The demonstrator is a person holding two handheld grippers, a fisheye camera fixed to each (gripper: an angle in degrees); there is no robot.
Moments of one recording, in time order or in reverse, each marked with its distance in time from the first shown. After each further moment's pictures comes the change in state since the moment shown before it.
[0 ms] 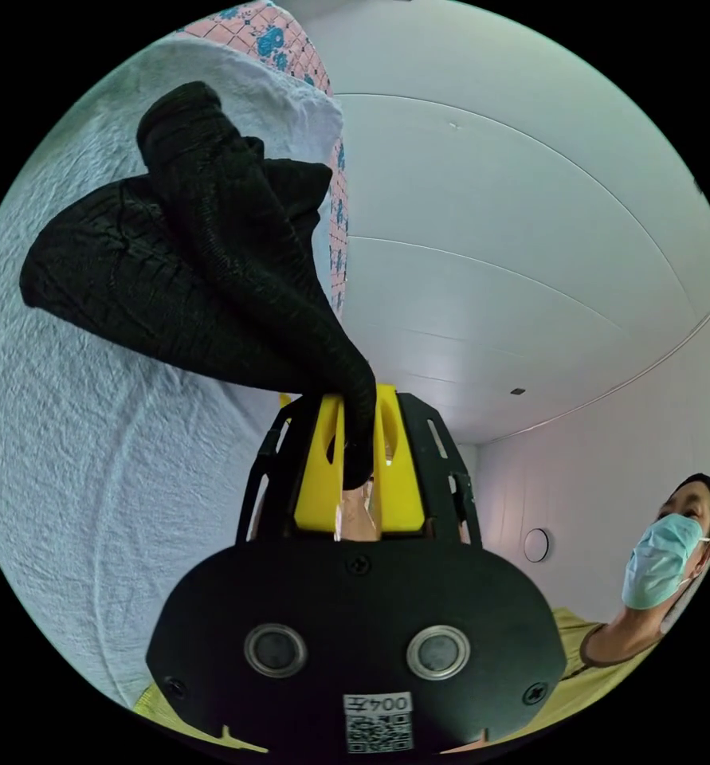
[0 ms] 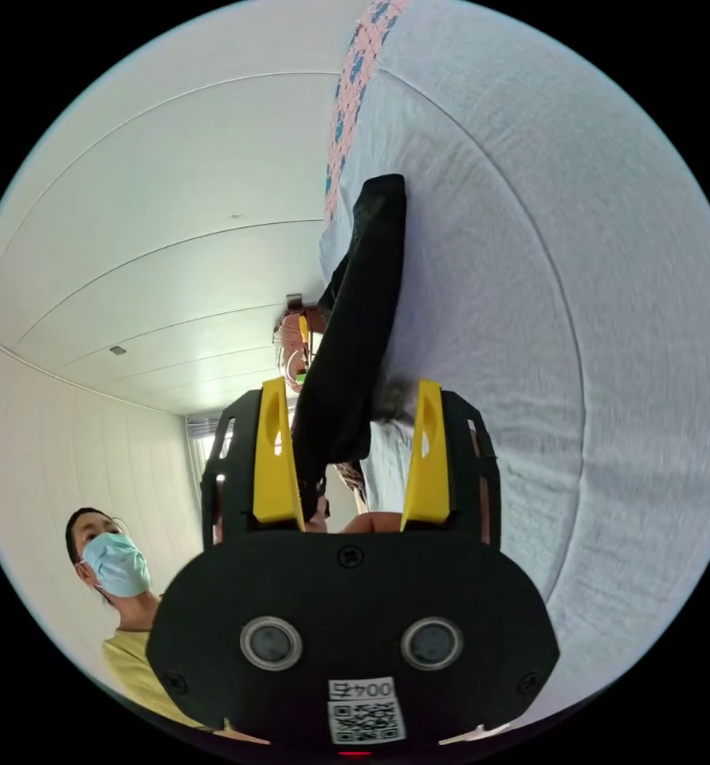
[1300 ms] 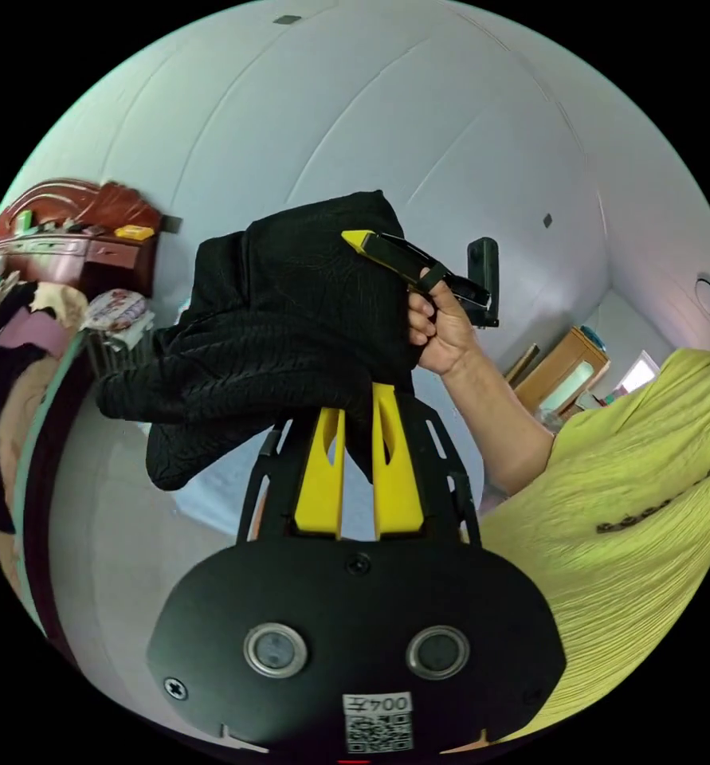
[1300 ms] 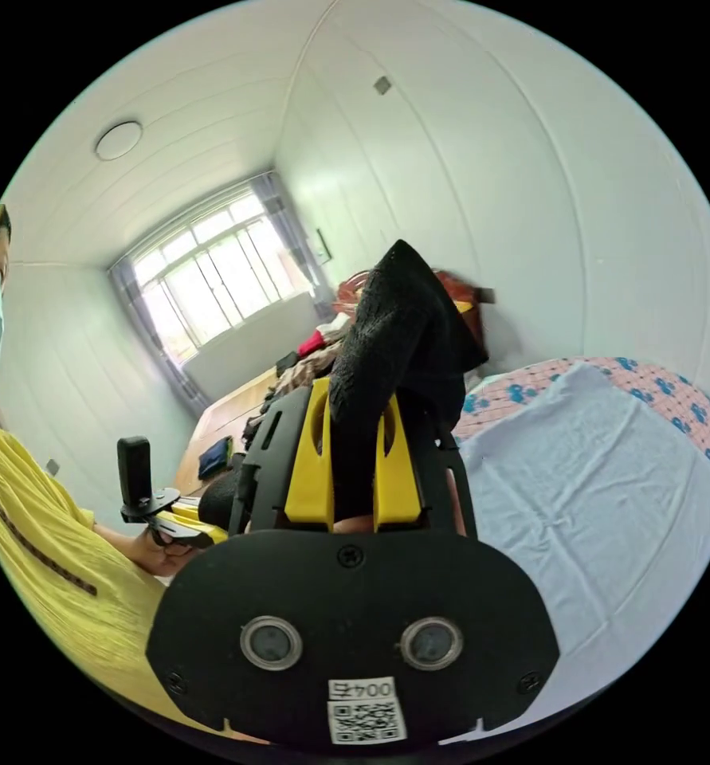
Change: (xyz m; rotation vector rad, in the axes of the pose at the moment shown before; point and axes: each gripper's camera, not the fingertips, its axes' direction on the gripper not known) left arm 0.817 0.500 -0.234 0.213 -0.641 0.853; right arm 0.081 0.425 0.394 -0.102 0.272 -1.239
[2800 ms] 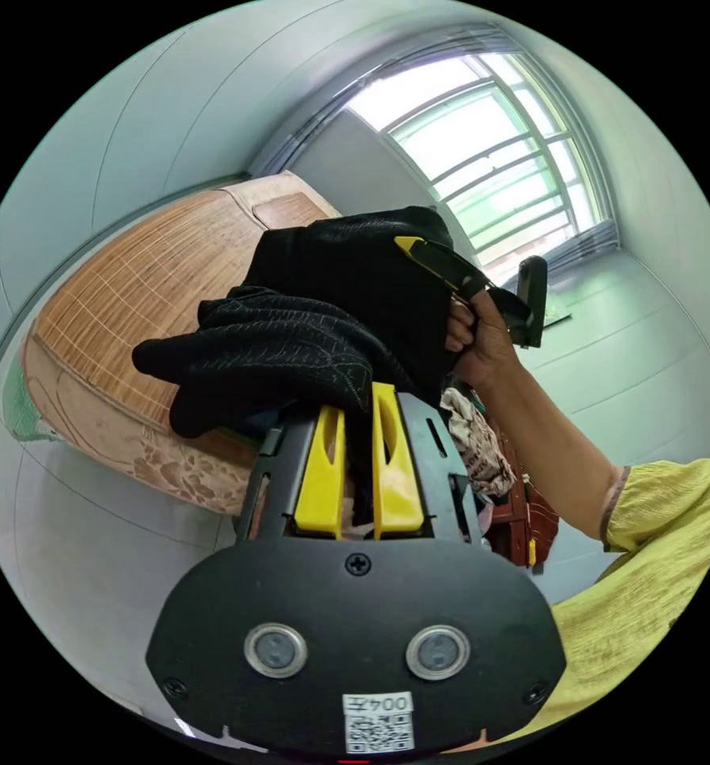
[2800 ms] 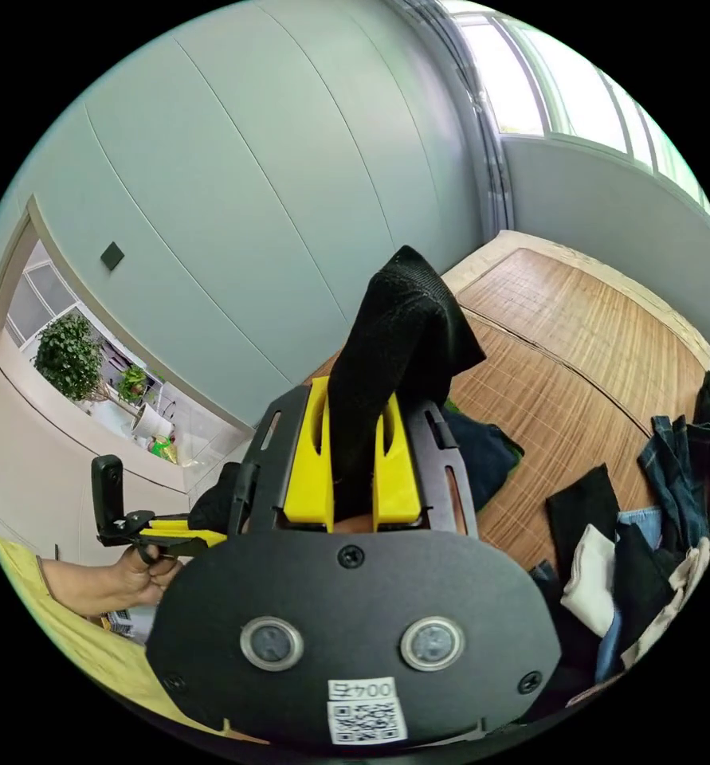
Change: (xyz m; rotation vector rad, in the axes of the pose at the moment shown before) left arm -0.352 0.247 -1.404 0.909 -0.812 -1.232; right arm -0.847 0.654 1.249 -0.814 -0.869 -0.877
